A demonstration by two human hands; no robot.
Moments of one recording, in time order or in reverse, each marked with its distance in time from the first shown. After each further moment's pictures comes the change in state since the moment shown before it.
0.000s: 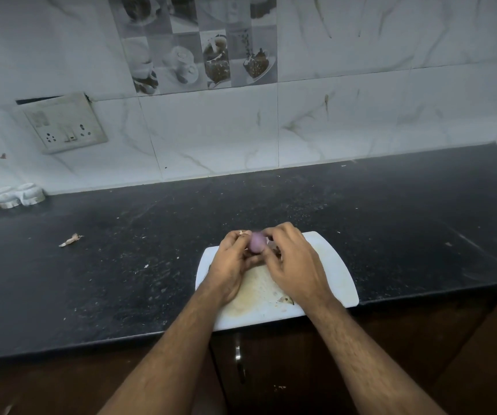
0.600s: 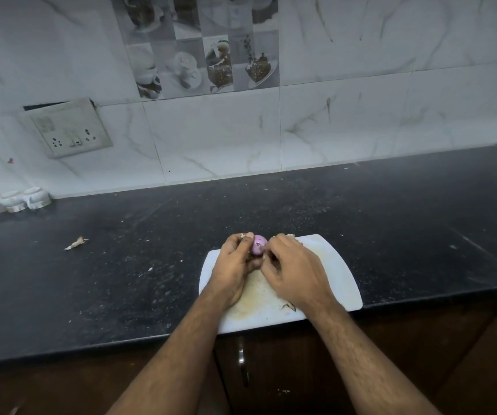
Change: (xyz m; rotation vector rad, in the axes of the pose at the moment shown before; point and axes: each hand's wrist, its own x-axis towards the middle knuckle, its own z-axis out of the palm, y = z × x) left_hand 0.000 -0.002 -0.001 0.064 0.021 0.047; right_hand -0.003 -0.001 0.002 -0.107 -0.032 -0.059
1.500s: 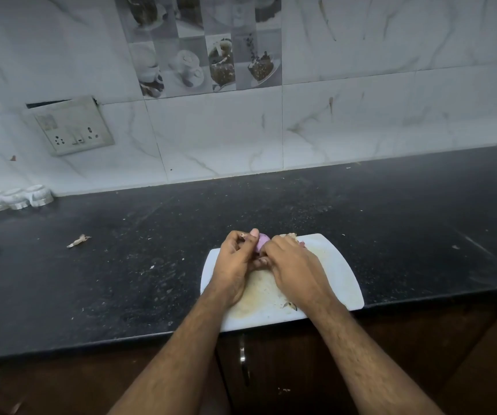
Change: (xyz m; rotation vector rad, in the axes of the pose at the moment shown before) left_hand -0.004 0.001 0.001 0.037 0.010 0.050; right_hand 0.001 0.002 0.002 -0.125 -0.120 -0.058
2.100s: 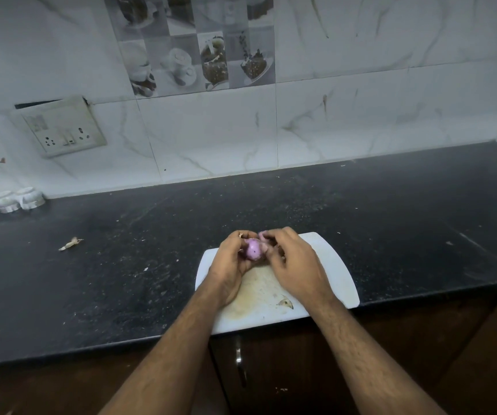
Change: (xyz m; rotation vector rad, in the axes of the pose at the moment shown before) left_hand 0.010 -0.003 -0.007 -0.009 -0.043 -0.082; right_hand 0.003 0.007 -0.003 0.364 0.075 0.213
